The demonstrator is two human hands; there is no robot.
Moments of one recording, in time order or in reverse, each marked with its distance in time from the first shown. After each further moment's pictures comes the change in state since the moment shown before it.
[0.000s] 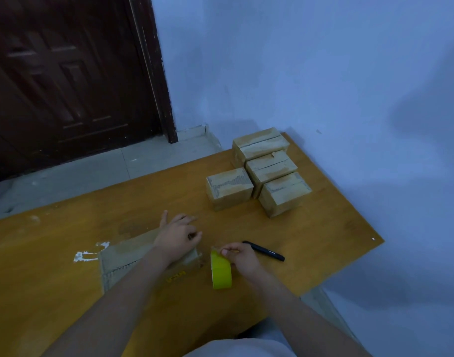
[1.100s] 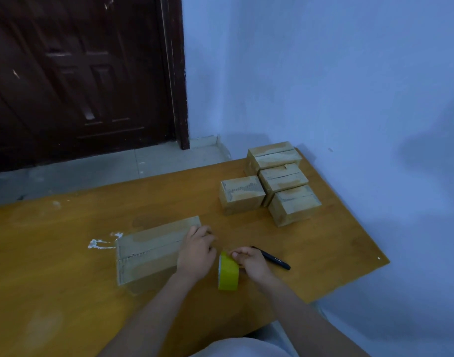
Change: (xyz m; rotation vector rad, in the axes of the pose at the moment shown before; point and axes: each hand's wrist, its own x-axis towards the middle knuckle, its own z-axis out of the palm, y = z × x) left_hand -0.037 0.033 0.030 -0.272 0.295 -0.080; right_hand -0.006 0.000 0.002 -0.038 0.017 0.030
